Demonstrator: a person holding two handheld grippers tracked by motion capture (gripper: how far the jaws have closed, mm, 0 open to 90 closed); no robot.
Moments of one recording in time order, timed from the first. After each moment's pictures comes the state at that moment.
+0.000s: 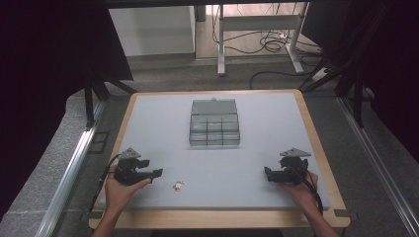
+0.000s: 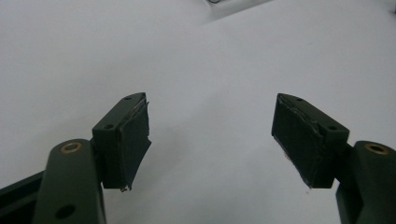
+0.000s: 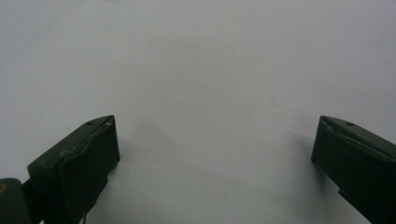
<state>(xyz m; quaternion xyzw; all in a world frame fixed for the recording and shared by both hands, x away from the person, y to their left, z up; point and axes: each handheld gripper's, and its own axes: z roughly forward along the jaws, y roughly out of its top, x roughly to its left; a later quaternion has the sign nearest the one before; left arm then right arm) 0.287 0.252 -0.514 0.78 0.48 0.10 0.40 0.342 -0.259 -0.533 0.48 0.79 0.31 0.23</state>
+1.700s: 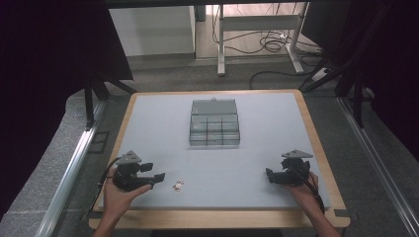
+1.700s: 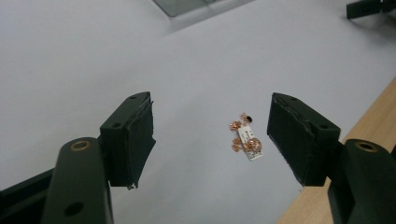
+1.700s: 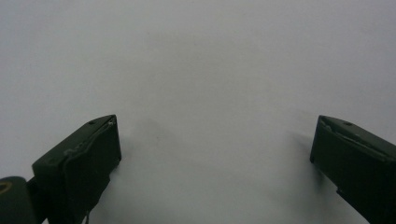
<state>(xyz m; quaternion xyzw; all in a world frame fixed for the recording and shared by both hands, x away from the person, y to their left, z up) 0.264 0.235 -0.490 0.79 0.44 0.09 0.41 0.336 -0.262 -0.530 0.49 0.79 0.30 0.22</state>
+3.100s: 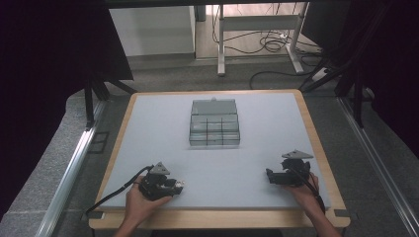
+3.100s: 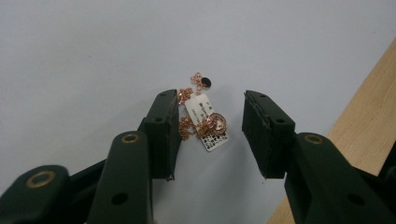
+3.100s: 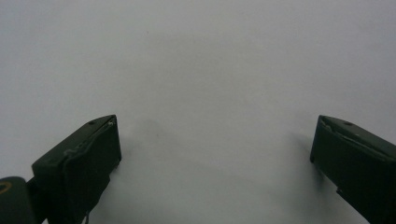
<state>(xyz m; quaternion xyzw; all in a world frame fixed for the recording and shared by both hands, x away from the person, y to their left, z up) 0.267 0.180 -0.531 0.85 0.40 0.04 0.34 0.334 -0.262 -0.531 0.50 0.78 0.30 0.22</state>
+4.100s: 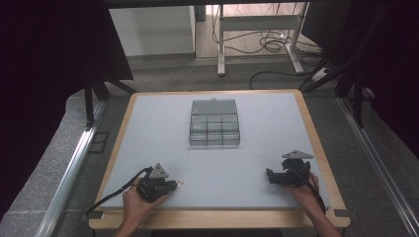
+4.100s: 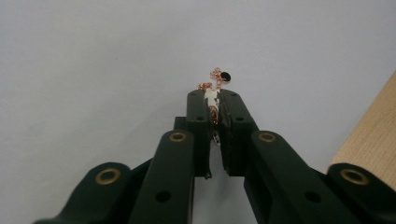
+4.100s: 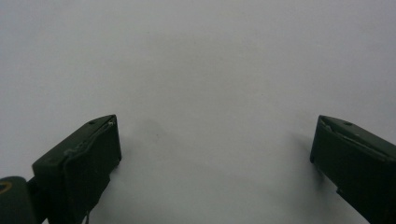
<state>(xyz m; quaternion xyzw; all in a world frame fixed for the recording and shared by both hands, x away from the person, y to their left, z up) 0.262 0.185 -0.532 0.86 0.38 0.10 0.32 0.334 -0.263 -0.531 0.49 0.78 0.30 0.22</state>
